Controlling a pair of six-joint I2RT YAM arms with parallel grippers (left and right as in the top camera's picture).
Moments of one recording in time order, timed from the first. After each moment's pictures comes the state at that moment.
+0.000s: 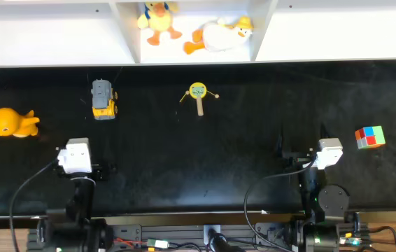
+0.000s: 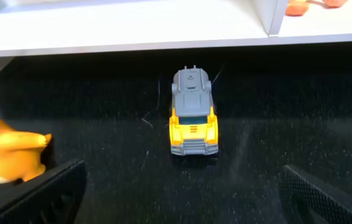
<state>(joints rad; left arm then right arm) 0.03 0.14 0.21 -0.40 -0.06 0.05 -0.05 0.01 0.02 -0.01 -0.13 0.10</state>
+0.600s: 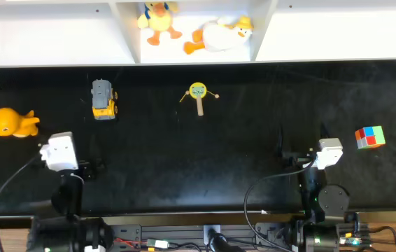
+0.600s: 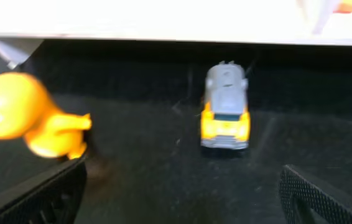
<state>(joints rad) 0.15 0.28 0.38 -0.54 -0.06 0.04 -0.05 0.01 0.02 -0.01 -0.13 0.10</state>
